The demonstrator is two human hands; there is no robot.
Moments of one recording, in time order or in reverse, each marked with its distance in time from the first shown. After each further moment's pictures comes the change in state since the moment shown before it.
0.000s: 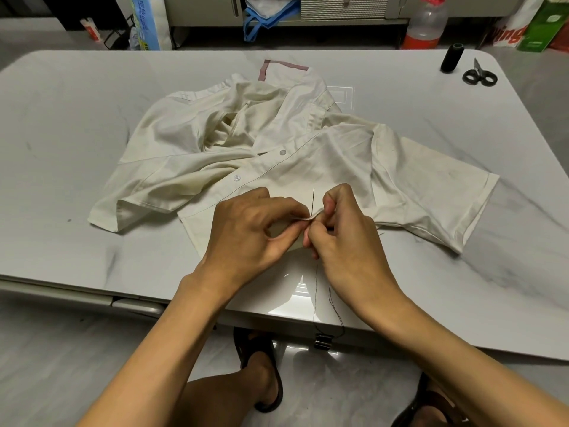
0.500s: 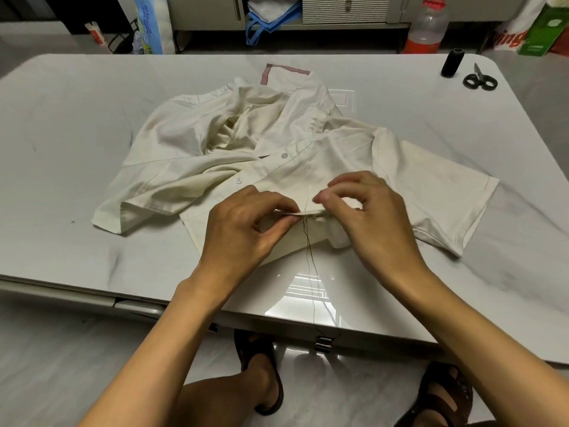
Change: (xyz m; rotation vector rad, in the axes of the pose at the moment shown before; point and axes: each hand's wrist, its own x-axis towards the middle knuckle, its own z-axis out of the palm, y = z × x) left_hand -0.002 -0.004 -0.003 -0.074 0.035 -0.096; right_hand 0.026 0.008 -0.026 -0.166 0.089 -0.070
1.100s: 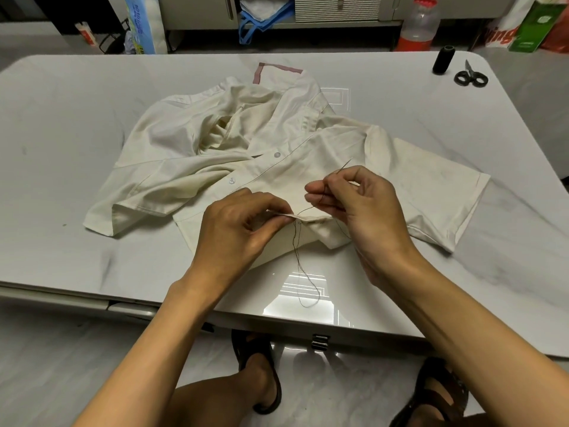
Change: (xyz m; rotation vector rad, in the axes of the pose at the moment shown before) left_hand 0.000 0.000 0.000 -0.095 -0.037 -0.033; right_hand 0.006 -0.010 0.000 0.827 0.034 0.312
